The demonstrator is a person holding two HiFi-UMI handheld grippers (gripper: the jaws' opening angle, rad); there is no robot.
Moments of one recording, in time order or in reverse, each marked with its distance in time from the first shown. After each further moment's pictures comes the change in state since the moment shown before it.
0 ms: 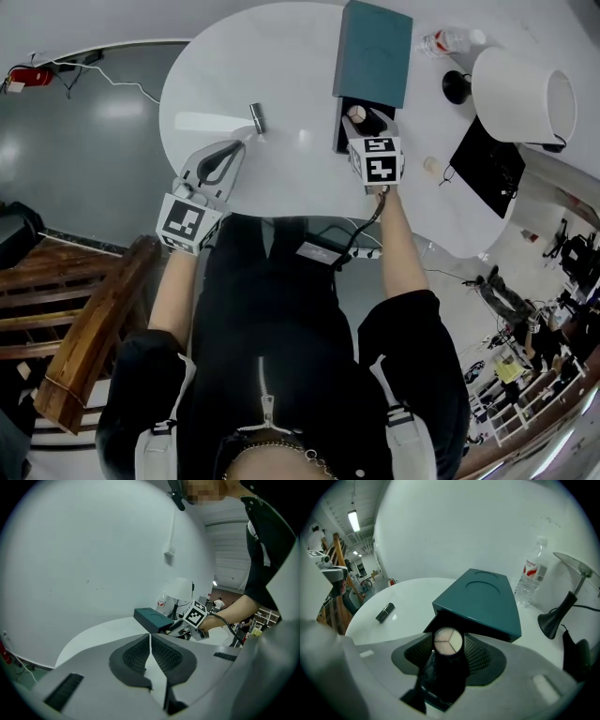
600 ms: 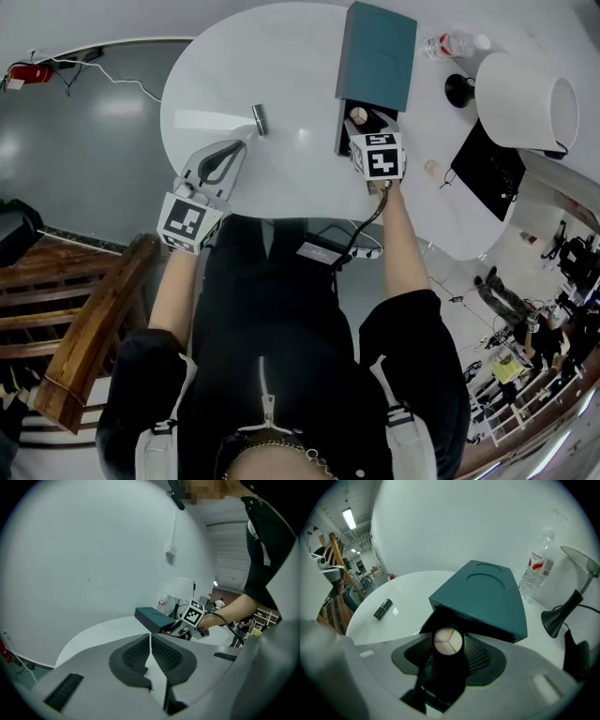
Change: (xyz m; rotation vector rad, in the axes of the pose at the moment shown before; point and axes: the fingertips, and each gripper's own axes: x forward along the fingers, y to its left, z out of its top) left arm 0.002 0.006 -0.004 -0.008 0.010 0.004; right arm 0.010 -0.001 -0.006 0.007 0.093 0.019
